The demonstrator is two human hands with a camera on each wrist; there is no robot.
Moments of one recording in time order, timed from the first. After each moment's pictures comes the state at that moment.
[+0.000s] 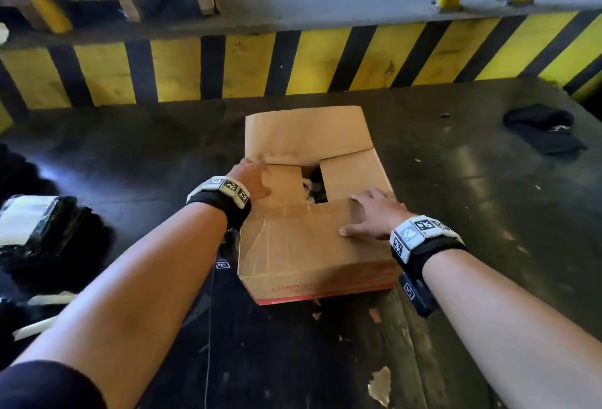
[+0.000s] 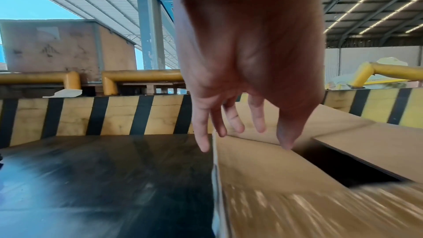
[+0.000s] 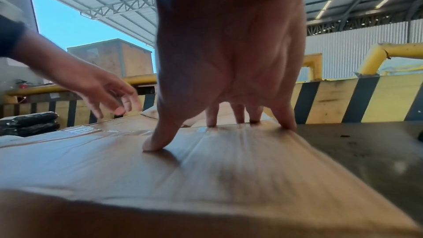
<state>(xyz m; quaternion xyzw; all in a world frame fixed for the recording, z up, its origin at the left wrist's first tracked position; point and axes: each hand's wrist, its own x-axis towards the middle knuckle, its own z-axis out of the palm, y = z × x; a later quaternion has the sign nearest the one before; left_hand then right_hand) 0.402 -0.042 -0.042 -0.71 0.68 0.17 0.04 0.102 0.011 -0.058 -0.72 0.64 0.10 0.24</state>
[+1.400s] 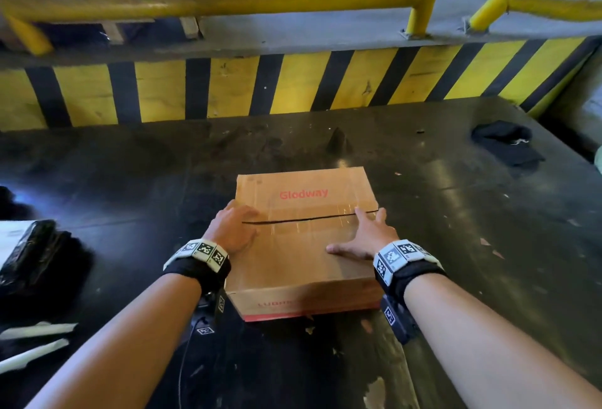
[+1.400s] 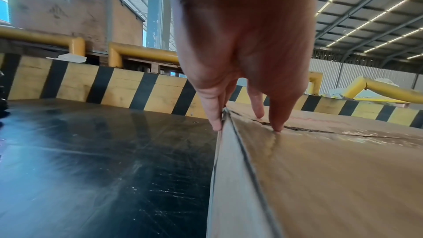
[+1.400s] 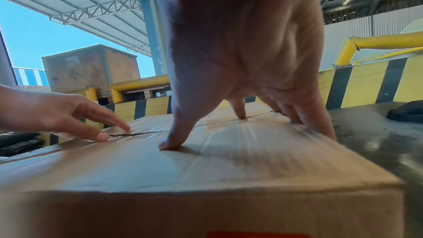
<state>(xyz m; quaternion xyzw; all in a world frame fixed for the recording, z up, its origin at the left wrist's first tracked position) 0.427 0.015 -0.090 -0.68 0.68 0.24 -0.10 0.116 0.044 -0.059 -0.59 0.76 0.04 0.28</state>
